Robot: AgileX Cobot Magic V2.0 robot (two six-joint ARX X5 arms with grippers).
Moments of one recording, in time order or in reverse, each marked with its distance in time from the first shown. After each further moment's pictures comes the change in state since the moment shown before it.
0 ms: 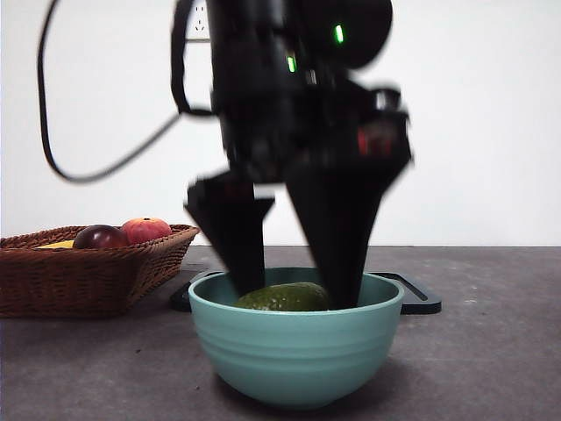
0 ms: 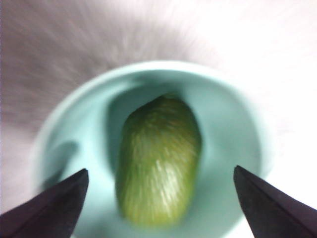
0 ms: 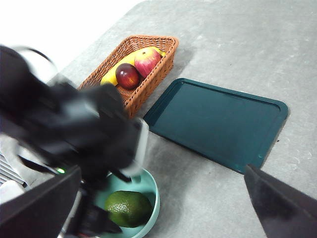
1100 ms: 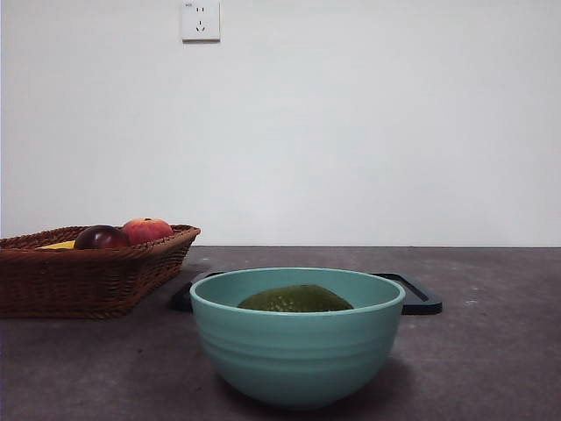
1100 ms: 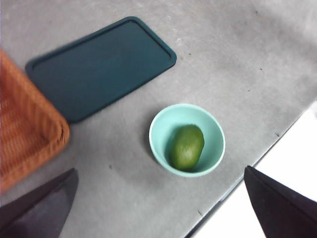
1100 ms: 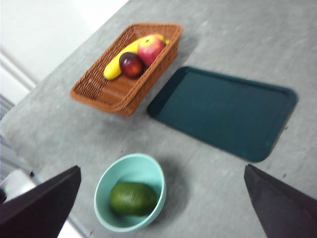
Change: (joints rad) left arm 0.025 -1.080 -0.388 0.058 -0.195 -0.214; right arm 0.026 0.012 0.000 -0.049 0.000 0.000
